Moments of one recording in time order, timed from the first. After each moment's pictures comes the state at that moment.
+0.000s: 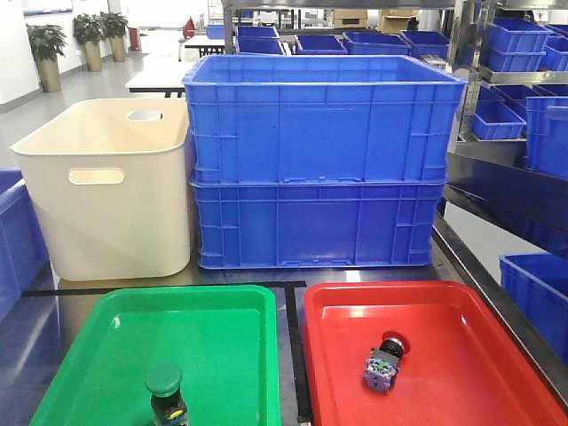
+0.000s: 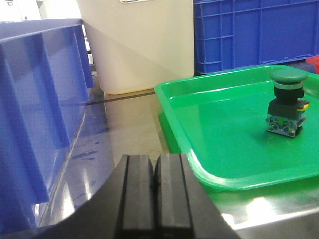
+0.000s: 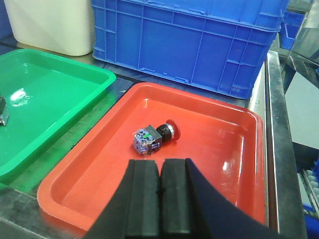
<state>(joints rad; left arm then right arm) -0.11 -0.01 0.03 0.07 0.11 0.03 0.34 0.51 -0.59 -0.07 0.45 -0.08</state>
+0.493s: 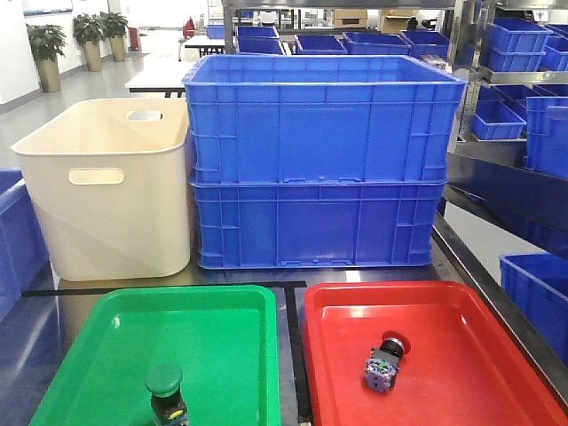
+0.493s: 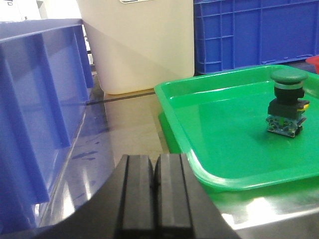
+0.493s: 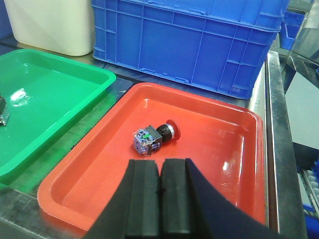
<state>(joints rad) -0.11 -0.01 0.03 0.07 0.11 0.03 0.34 0.51 -0.59 -0.07 0.45 -0.08</state>
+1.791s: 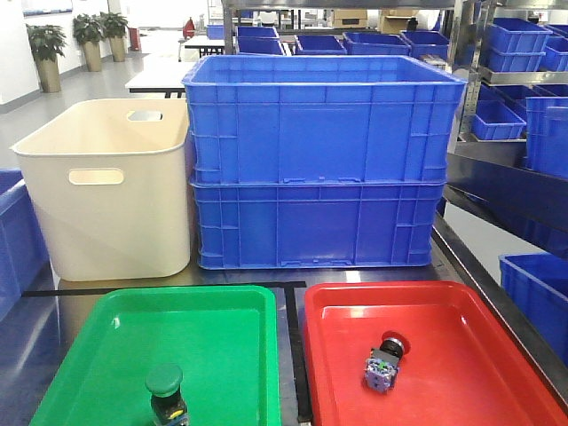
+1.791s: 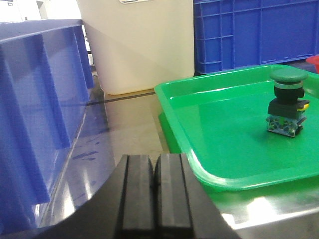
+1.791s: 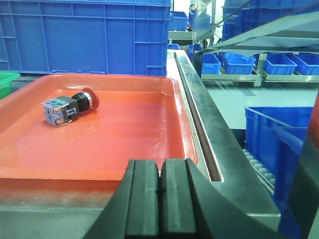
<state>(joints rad) -0.11 -0.01 0.03 0.08 0.10 0.03 0.00 -0.01 0.03 0.16 0.13 -0.21</state>
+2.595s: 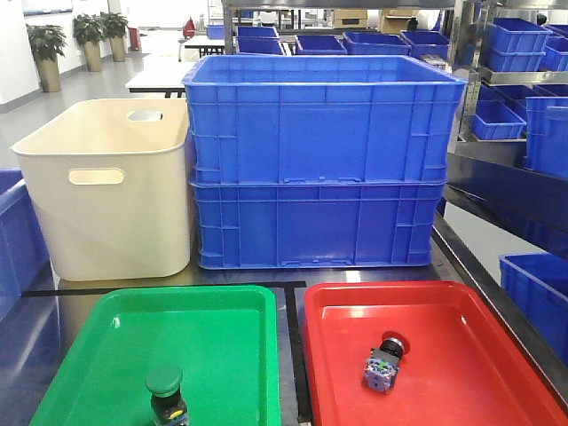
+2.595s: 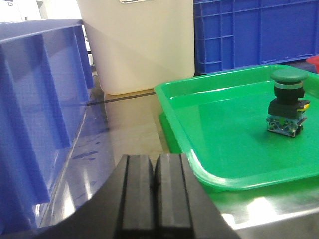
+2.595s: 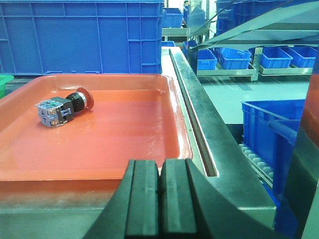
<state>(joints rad) -0.11 -0.01 0.03 0.08 0.10 0.03 0.00 -0.01 0.03 0.04 0.14 -0.07</state>
